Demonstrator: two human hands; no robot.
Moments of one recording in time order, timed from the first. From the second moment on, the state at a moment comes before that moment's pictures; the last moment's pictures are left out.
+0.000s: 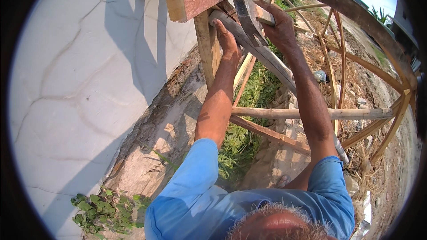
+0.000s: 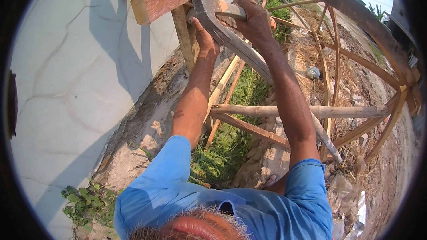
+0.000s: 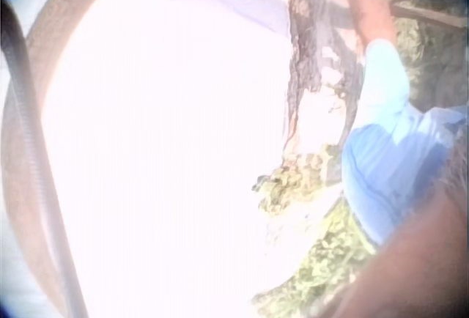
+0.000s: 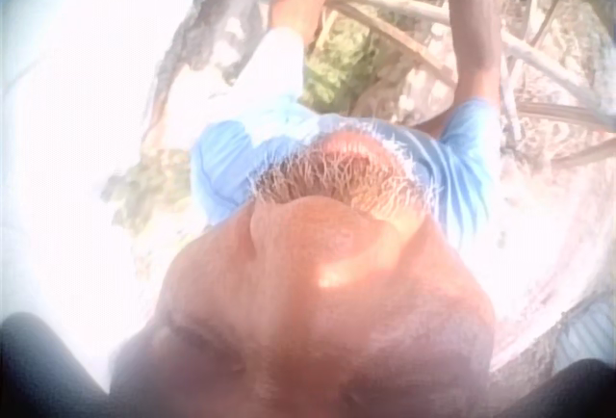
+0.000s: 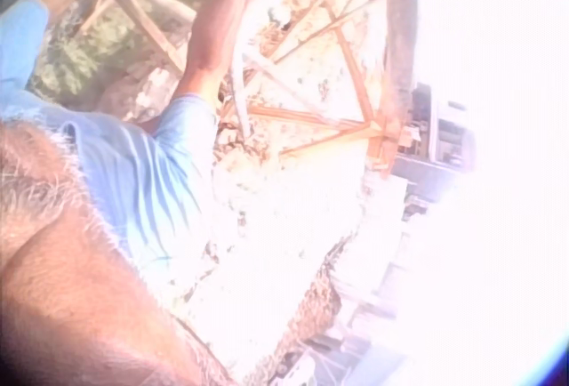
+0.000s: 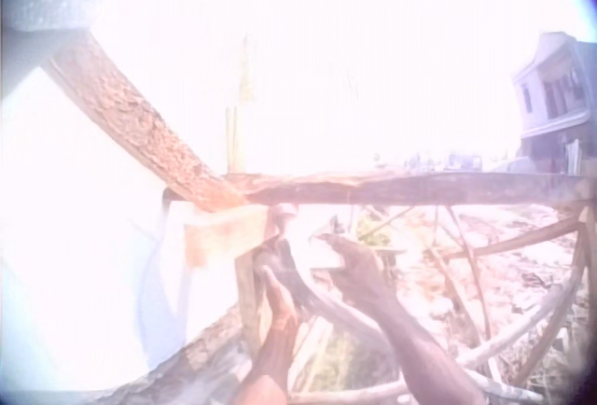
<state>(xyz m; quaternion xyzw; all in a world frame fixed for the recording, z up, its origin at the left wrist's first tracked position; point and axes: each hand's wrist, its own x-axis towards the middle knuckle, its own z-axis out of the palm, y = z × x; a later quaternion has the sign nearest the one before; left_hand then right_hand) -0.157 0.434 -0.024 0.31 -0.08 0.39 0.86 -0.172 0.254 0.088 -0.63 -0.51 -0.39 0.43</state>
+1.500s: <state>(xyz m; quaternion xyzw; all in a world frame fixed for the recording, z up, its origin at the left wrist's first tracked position) -0.173 0.428 0.004 0.33 -0.07 0.46 0.82 -0.127 0.304 0.082 -0.61 -0.54 -0.37 0.44</state>
